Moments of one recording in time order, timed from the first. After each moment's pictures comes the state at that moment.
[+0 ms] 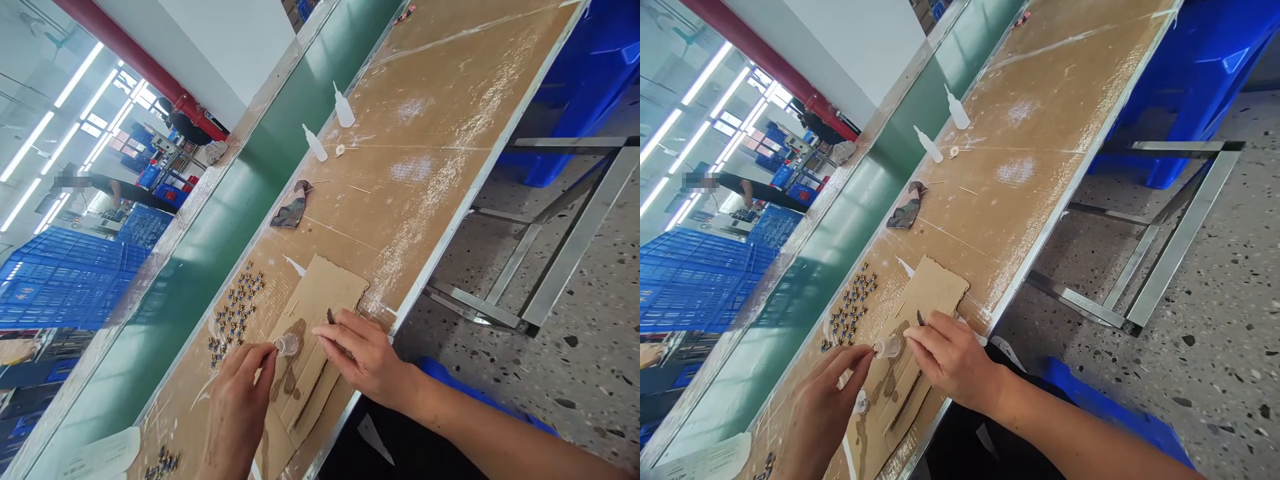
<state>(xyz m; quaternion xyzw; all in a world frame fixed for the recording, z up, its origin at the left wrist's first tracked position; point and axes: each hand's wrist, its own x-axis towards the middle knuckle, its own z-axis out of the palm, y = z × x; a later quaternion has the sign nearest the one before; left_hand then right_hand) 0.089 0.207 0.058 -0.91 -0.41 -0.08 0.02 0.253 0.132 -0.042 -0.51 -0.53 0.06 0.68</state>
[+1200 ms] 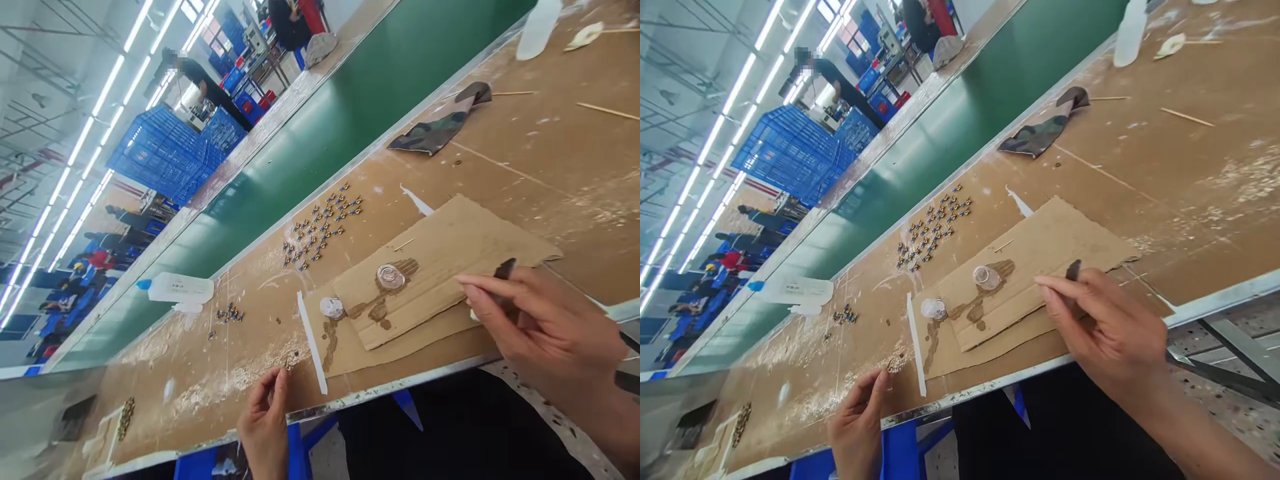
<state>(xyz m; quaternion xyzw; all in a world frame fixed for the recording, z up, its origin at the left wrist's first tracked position) -0.080 0.069 -0.011 -0.38 -0.82 -0.39 -0.17 0.246 0.121 -0.042 -0.58 -0.61 -0.03 0.54</state>
